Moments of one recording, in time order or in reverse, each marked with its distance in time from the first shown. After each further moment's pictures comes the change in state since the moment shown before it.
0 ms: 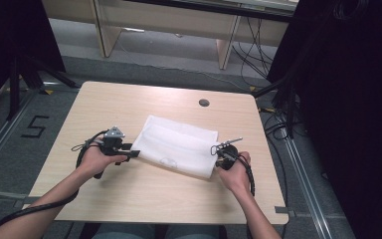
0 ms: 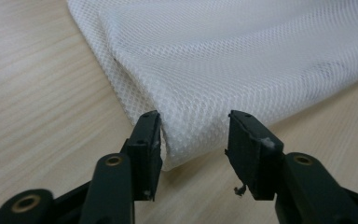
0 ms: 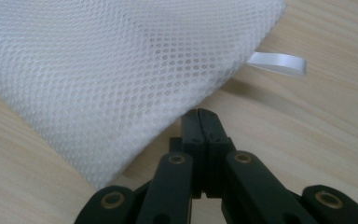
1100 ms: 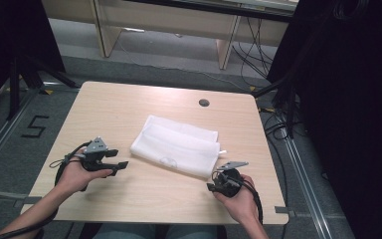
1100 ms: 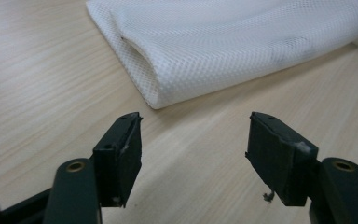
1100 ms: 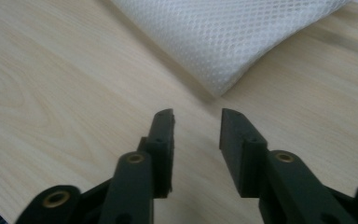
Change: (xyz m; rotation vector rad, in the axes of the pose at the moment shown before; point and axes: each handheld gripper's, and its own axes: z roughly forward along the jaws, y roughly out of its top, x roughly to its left) left arm -0.009 -0.033 -0.046 -0.079 0.034 0.042; right arm 0.032 -0.063 -0.033 -0.095 0.179 -0.050
